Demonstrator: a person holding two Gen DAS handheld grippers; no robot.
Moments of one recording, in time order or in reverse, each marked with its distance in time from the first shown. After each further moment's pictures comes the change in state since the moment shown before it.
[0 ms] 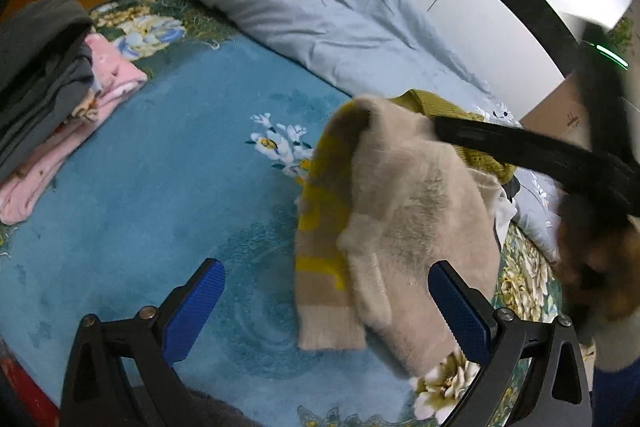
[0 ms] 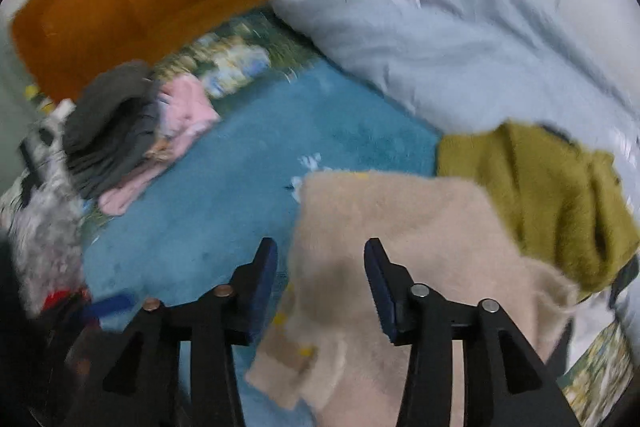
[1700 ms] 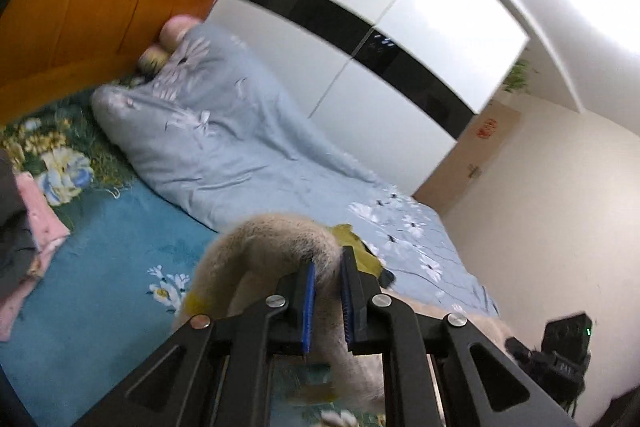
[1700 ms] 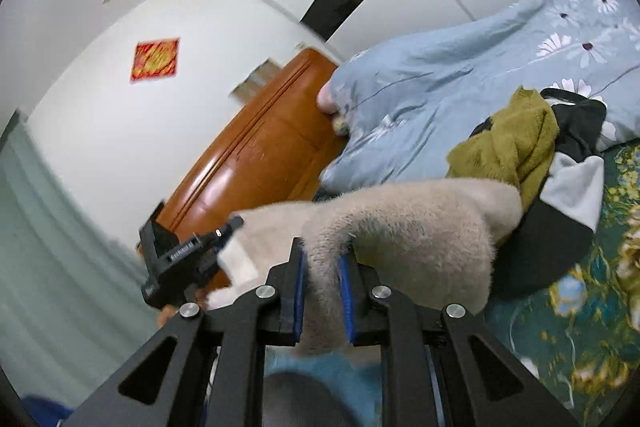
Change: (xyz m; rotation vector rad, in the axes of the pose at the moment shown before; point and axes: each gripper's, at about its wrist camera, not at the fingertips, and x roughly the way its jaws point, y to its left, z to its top) left arm -0.181 -0.091 0.068 0.164 -0.347 -0.355; right arm -0.294 -0.091 -0.223 0.577 -0.540 0.437
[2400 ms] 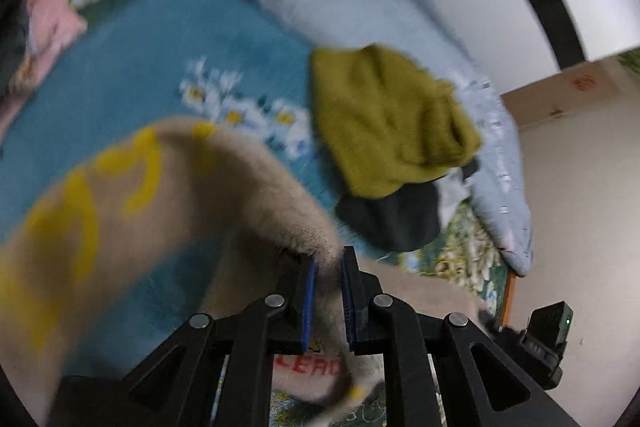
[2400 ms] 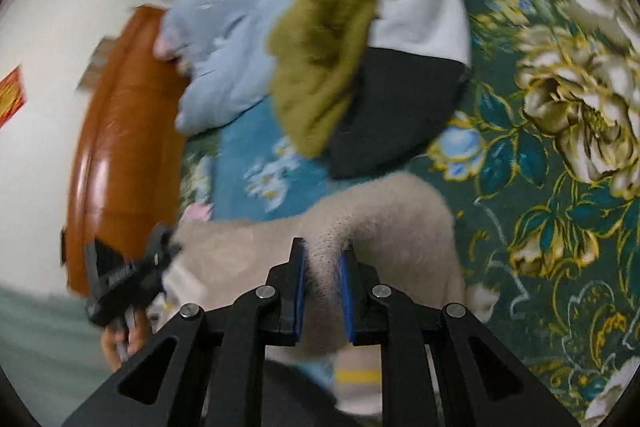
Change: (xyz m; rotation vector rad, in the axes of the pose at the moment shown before) left arm 0.164 0.091 -0.100 -0.347 0.585 0.244; right arm 0.083 -0.177 -0.035 0.465 0.267 -0.403
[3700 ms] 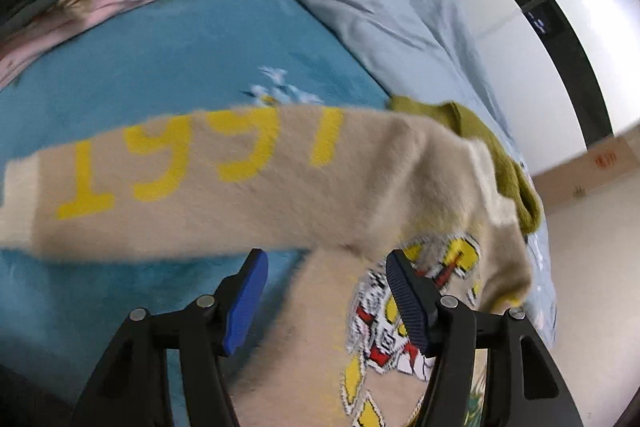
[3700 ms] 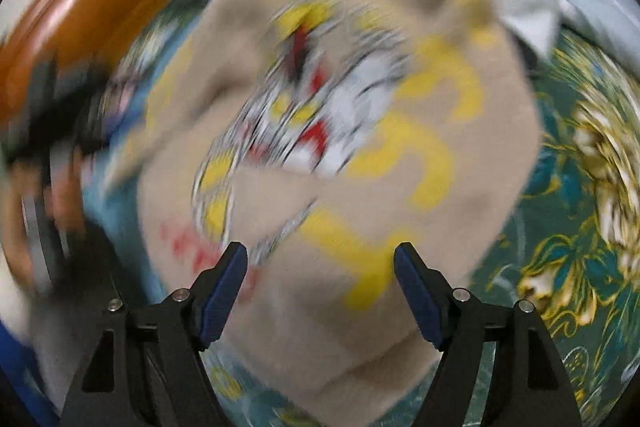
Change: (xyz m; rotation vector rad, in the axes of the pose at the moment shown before) left arm 0.052 0.084 -0.047 -0.211 -0.311 0.030; right arm 0.117 0.022 -0.121 -0.661 0.153 -0.344
